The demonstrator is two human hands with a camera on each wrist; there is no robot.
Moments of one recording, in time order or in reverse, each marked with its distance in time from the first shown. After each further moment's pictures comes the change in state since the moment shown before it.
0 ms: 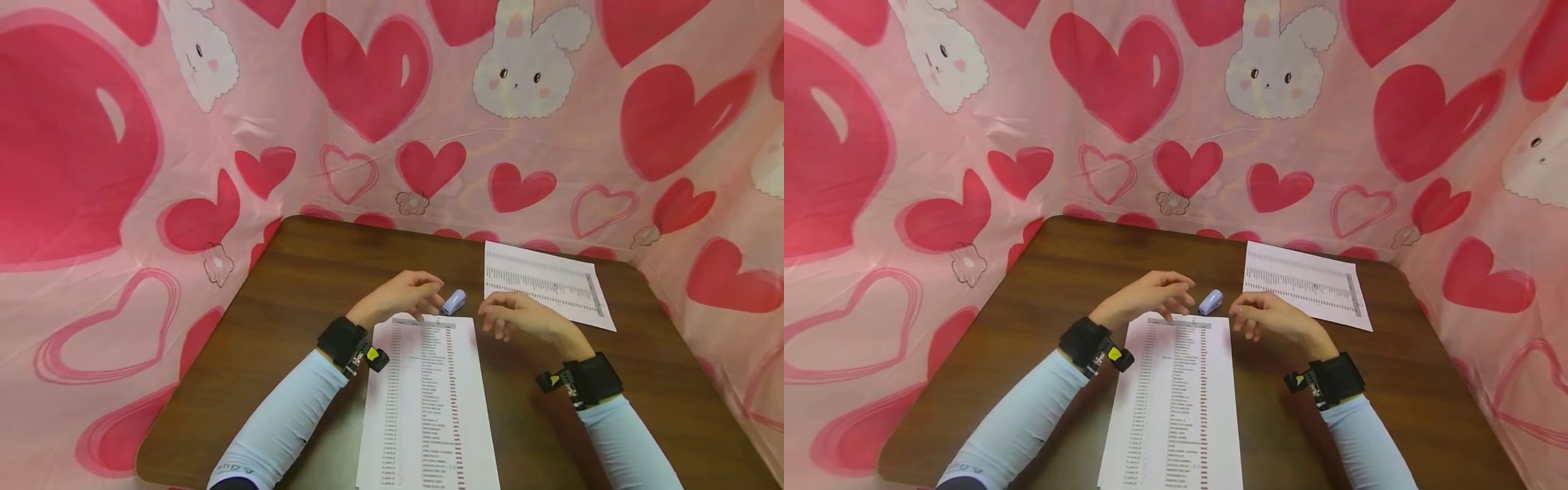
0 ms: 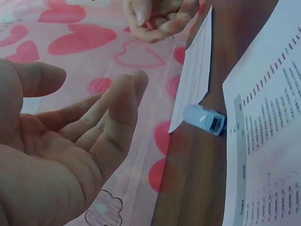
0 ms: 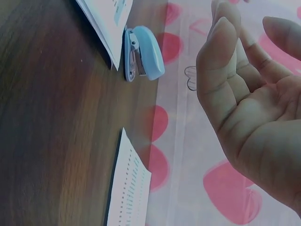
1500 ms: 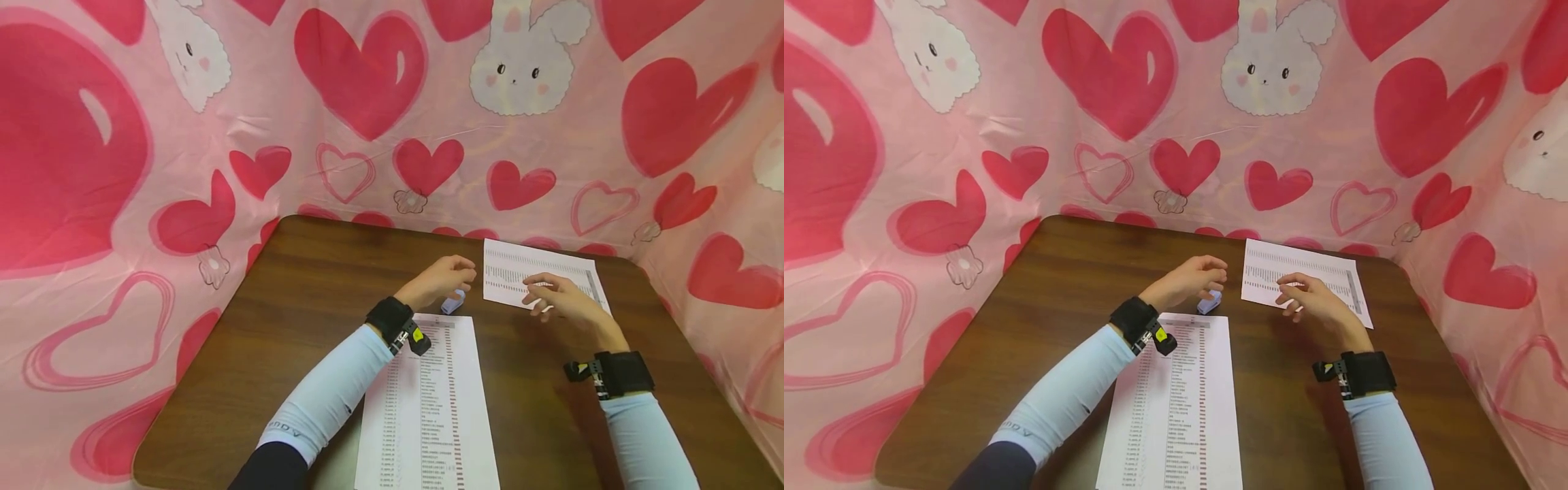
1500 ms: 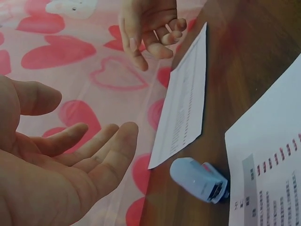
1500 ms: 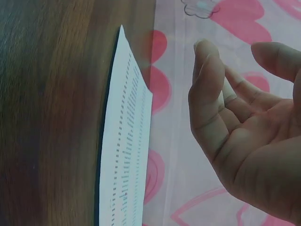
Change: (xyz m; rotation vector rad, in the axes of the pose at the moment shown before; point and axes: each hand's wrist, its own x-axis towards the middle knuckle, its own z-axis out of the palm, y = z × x) left_hand 0.070 0.027 0.041 -0.093 0.057 -0.062; right_hand -0.035 0.023 -0.063 -0.060 0.339 0.179
